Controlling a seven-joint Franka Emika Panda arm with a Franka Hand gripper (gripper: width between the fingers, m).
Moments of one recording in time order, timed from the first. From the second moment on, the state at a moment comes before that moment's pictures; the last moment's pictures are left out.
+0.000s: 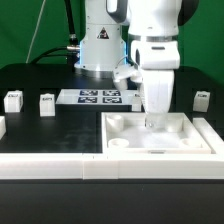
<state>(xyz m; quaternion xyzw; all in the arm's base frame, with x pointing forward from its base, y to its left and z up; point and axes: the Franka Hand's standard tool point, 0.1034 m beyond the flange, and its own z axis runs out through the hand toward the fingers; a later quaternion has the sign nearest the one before) 0.483 0.067 0.025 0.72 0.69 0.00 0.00</state>
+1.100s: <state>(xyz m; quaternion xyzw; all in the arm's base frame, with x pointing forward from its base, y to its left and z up) 0.447 0.108 0.057 0.95 0.32 0.04 -0.01</state>
